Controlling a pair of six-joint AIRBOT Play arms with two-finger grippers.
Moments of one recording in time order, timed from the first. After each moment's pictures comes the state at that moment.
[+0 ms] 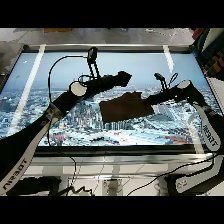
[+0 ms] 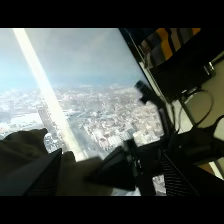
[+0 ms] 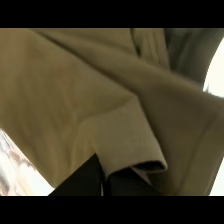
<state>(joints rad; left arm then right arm) -0.57 -1.46 1.38 0.49 -0.37 -1.14 -0.09 -1.69 1.39 -0.81 1.18 0.78</state>
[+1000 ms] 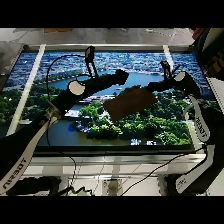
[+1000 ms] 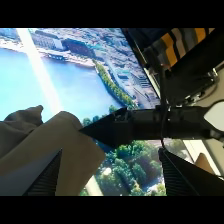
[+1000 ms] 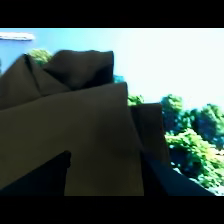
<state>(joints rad) -0.55 -1.46 1.38 0.49 -0.36 -1.14 -0.09 -1.86 1.64 -1.05 0.96 1.14</state>
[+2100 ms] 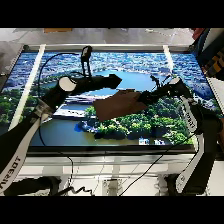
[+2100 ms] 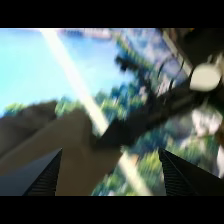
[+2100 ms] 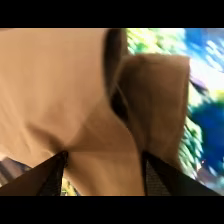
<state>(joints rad) -0.43 -1.43 1.38 0.66 -0.64 -1.14 -0.09 -2.08 1.76 -0.78 1.38 1.11</state>
